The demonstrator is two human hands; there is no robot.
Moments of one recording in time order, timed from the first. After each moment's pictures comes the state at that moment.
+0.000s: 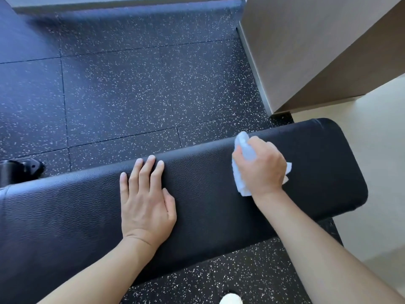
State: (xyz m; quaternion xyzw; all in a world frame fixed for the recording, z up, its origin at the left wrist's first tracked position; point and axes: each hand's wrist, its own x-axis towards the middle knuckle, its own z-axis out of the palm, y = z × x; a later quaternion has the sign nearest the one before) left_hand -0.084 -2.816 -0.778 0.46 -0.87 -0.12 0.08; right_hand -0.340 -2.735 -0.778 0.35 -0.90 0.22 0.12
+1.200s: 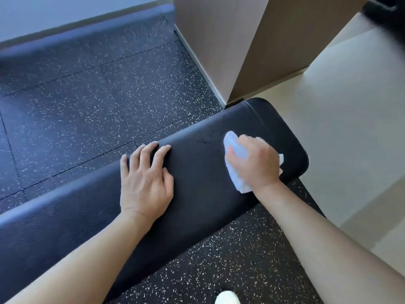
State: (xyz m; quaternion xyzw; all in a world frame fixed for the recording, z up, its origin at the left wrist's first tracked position) left_hand -0.217 -2.789 -0.768 0.32 -0.94 -0.12 0.04; right_hand -0.427 -2.616 -0.787 0.35 -0.91 0.17 0.16
